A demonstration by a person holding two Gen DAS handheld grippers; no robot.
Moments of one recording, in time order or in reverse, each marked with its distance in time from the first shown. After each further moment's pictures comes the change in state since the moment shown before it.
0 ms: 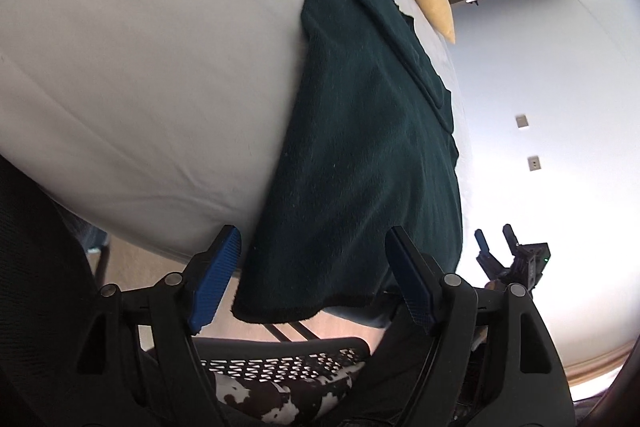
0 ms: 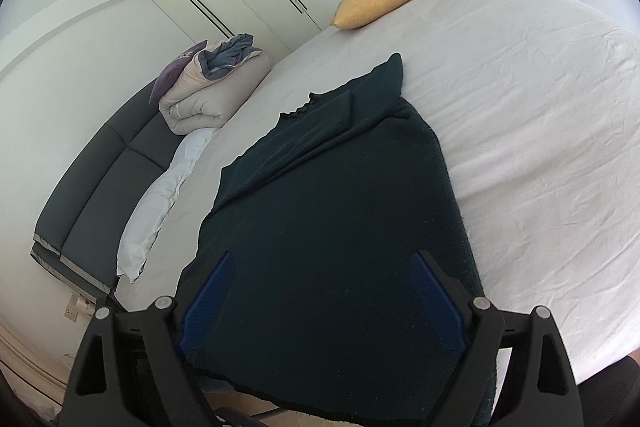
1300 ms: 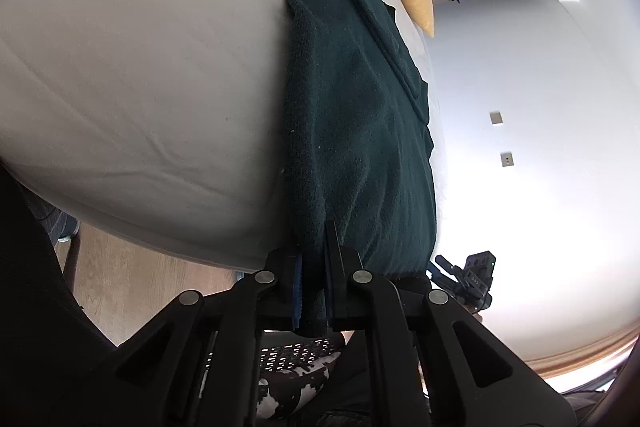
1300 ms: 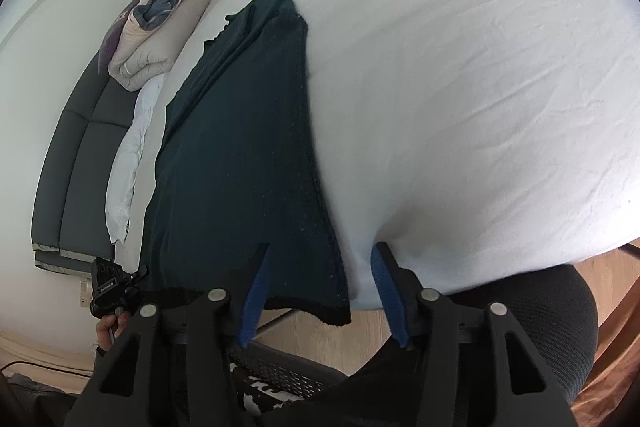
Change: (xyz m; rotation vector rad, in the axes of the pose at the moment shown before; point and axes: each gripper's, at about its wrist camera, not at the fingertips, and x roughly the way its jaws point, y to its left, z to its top) left arm 0.014 0.003 0.004 -0.015 0.027 -0.114; right arm -0.026 -0.092 -0.033 0.186 0.368 -0.091
